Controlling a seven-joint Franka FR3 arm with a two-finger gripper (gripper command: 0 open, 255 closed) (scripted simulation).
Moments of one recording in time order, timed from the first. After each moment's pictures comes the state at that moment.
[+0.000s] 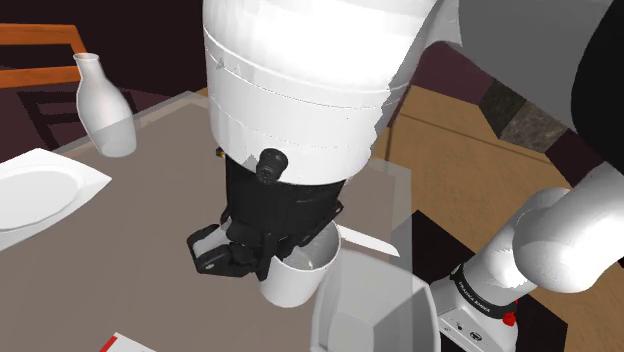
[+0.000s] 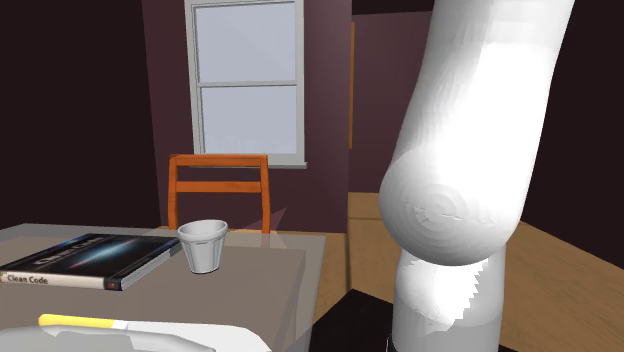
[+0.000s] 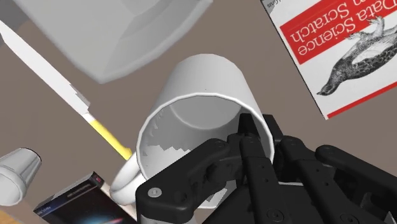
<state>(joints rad) 0.08 -0.14 1.01 -1.89 0.04 1.81 1.21</state>
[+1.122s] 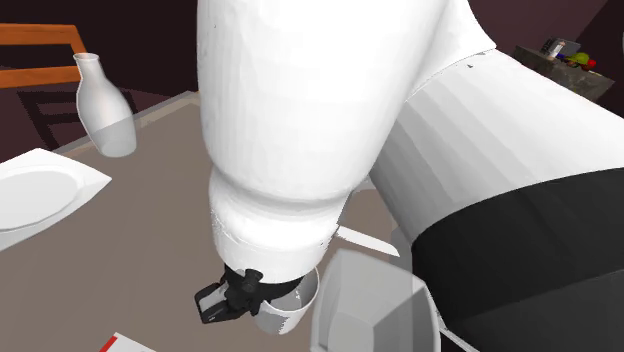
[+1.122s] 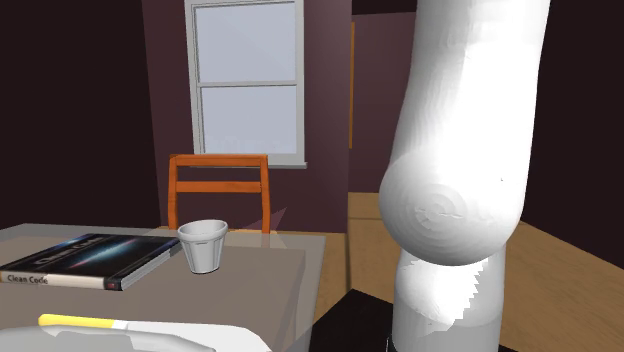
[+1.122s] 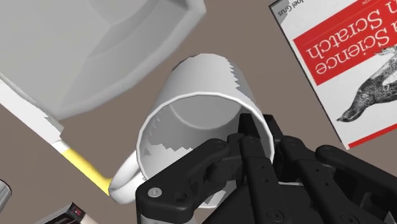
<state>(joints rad) 0.08 -0.05 1.06 -2.06 -0.04 2.03 1.29</state>
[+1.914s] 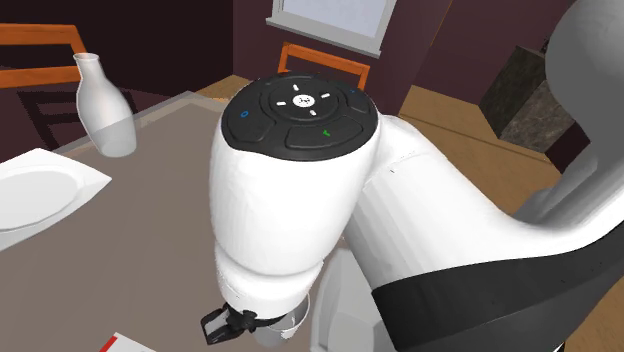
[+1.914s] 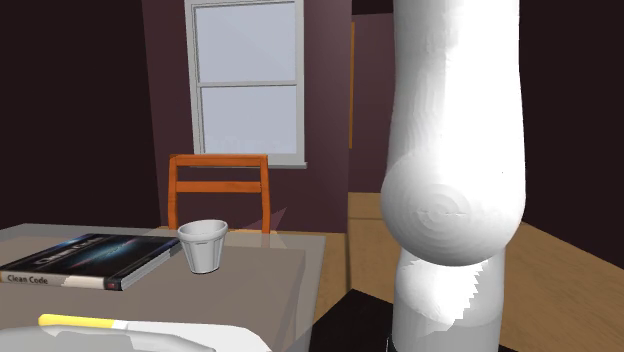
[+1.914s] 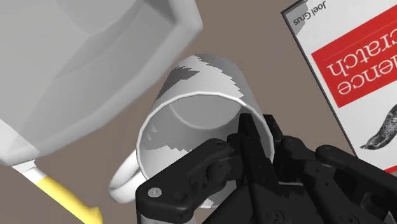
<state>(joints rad) 0.10 0.08 1.07 -2.15 -0.18 2.17 1.39</state>
